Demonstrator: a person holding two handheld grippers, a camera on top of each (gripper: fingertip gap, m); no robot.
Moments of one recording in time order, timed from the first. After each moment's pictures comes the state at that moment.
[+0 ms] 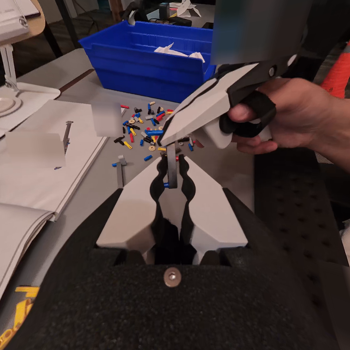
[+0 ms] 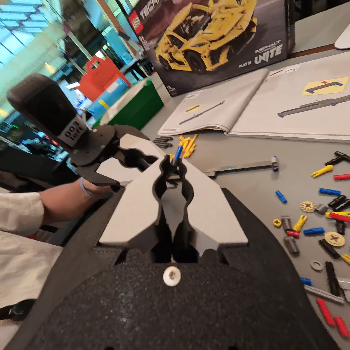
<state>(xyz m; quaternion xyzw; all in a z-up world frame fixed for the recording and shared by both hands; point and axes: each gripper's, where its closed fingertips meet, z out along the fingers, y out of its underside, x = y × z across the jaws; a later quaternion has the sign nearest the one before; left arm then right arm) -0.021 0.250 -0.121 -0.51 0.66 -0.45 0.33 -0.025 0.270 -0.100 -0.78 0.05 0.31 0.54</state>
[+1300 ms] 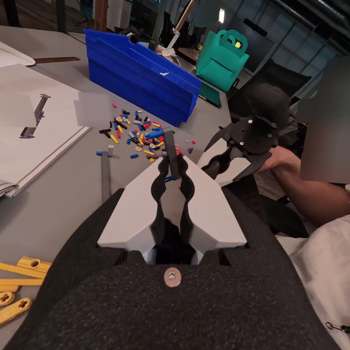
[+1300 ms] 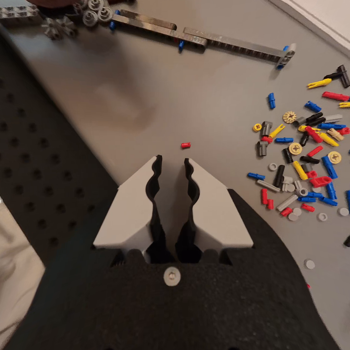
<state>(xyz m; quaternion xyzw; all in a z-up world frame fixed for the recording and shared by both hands) -0.040 0.270 -0.111 -0.55 0.54 -0.60 0.22 -0.019 0.186 -0.206 -0.93 -0.14 0.08 0.32</state>
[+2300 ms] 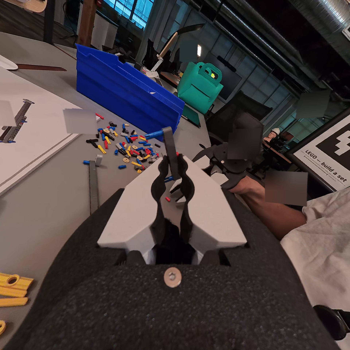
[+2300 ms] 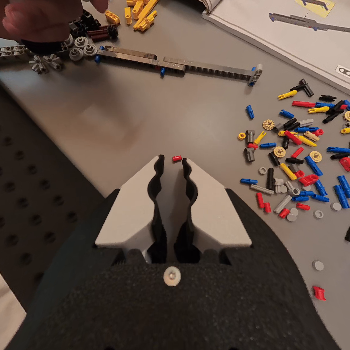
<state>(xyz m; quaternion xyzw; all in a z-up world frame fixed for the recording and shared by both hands) -0.043 0.274 -0.096 -0.53 0.50 -0.66 0.19 -0.014 0.201 -0.203 -0.92 -0.09 0.05 0.38</state>
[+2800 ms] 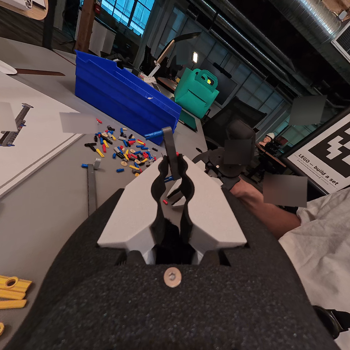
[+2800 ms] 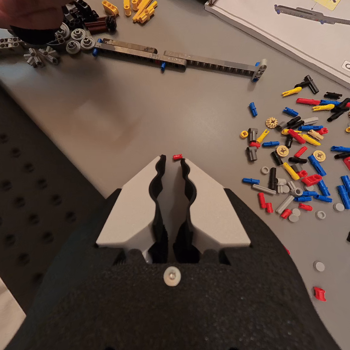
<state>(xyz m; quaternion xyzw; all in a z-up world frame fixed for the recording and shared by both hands) -0.045 0.277 -0.089 -0.52 0.49 -0.67 0.19 -0.015 0.201 -0.206 -0.92 -0.10 0.04 0.37</state>
